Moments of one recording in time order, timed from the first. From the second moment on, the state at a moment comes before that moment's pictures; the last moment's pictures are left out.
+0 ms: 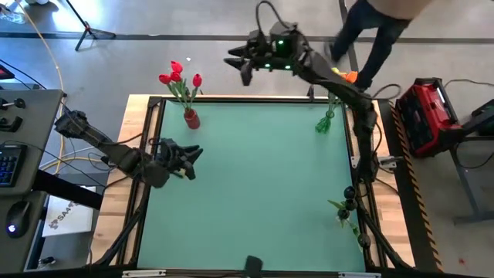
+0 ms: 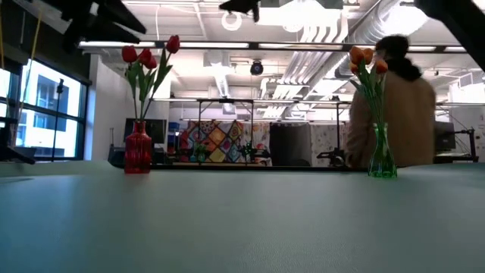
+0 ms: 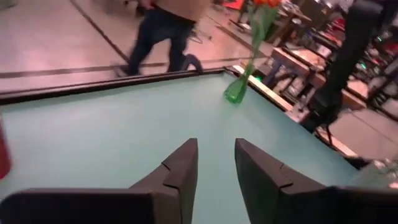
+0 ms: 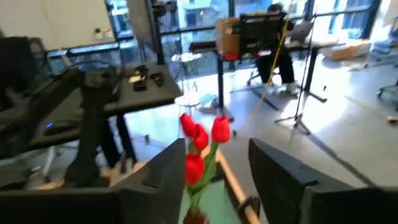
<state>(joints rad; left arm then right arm) -0.52 0.89 0.65 -0.37 -1.11 -0.98 -0.47 2.01 2.34 -0.48 -0.24 0.02</state>
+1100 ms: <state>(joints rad) 0.09 0.89 0.65 0.44 -0.18 -0.31 -0.27 1.88 2.34 -0.63 -0.21 0.08</state>
